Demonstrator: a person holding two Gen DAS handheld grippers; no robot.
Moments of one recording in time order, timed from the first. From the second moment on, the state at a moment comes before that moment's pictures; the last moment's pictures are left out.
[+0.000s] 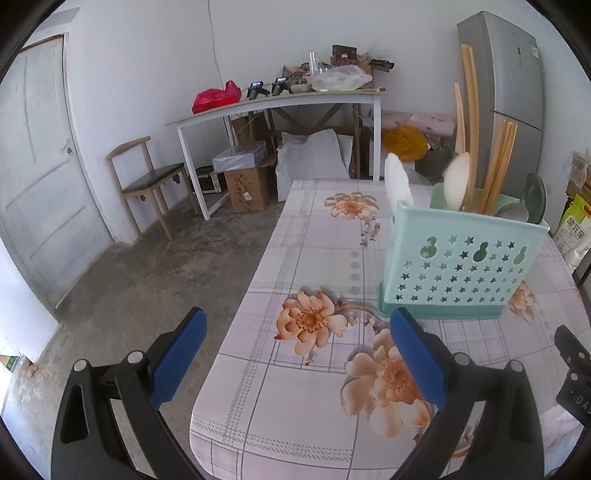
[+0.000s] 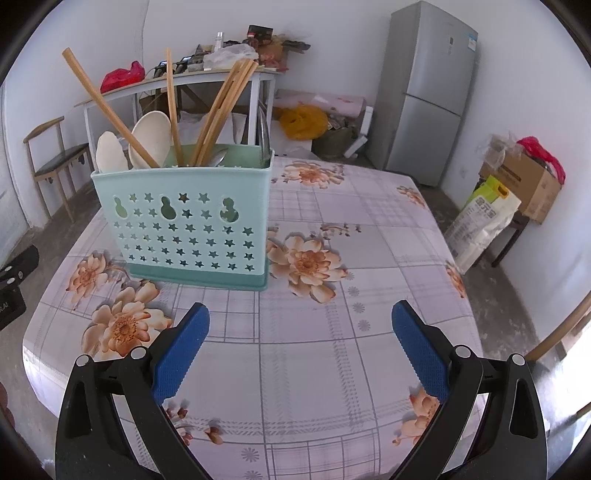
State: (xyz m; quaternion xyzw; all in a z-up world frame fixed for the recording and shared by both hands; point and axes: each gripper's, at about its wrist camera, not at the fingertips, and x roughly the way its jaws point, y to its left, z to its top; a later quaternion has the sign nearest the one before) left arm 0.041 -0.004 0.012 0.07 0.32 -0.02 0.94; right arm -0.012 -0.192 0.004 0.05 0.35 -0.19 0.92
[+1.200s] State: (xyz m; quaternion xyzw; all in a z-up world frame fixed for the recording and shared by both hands) left arm 0.046 -0.010 0.005 0.08 0.34 -0.04 0.94; right arm -0.010 -0.193 0.004 0.06 0.35 -0.18 0.92
